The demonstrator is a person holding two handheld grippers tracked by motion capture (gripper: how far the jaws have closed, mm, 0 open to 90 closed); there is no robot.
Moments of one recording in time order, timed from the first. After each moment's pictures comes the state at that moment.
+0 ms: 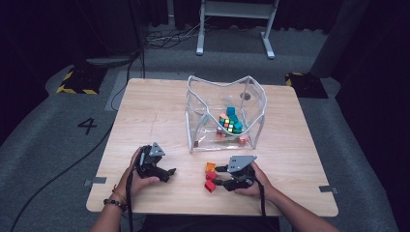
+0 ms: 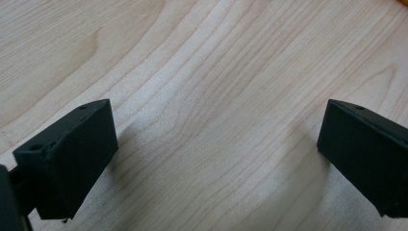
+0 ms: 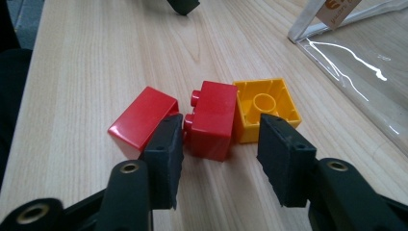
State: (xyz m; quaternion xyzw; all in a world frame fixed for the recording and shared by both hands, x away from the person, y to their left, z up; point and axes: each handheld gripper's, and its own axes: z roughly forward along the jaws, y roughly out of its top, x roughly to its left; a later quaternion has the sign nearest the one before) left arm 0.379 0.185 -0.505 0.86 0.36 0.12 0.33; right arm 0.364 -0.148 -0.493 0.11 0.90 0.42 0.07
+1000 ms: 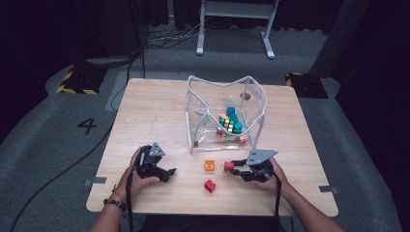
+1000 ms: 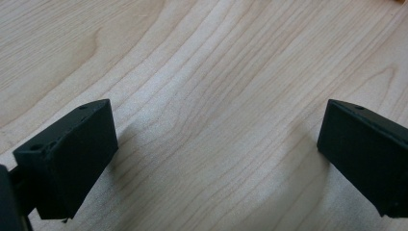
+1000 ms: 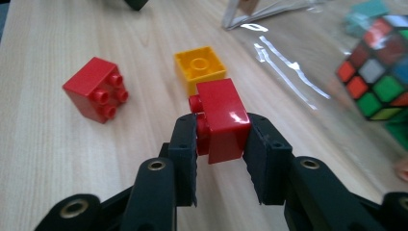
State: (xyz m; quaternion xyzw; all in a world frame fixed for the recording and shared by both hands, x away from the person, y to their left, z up) left arm 0.379 0.185 -0.505 0.86 0.36 0.12 0.33; right arm 0.377 -0.204 -0.478 0.15 0.88 0.43 0.11
